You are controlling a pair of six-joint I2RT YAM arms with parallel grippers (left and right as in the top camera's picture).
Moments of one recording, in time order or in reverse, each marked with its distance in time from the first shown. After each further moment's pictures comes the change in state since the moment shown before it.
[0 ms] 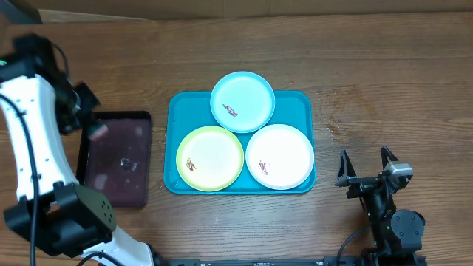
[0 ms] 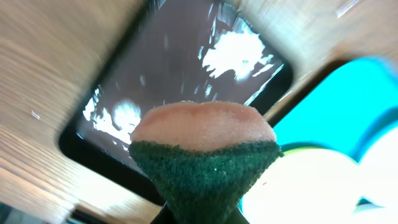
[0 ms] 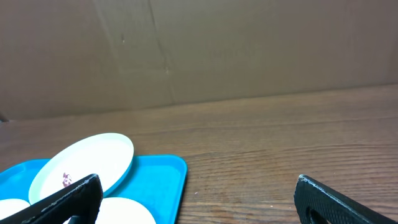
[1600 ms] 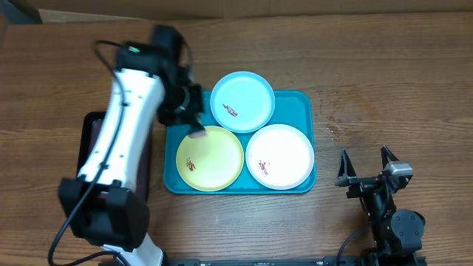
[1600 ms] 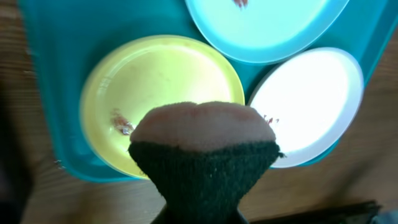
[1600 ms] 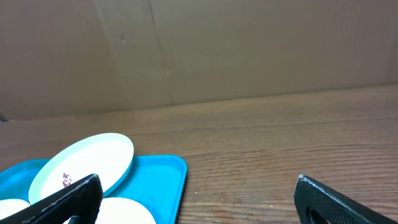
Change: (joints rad) left arm -0.607 -0.010 -0.241 0.148 0.216 -0.033; right arm 0.000 0.000 0.000 0.000 0.000 0.000
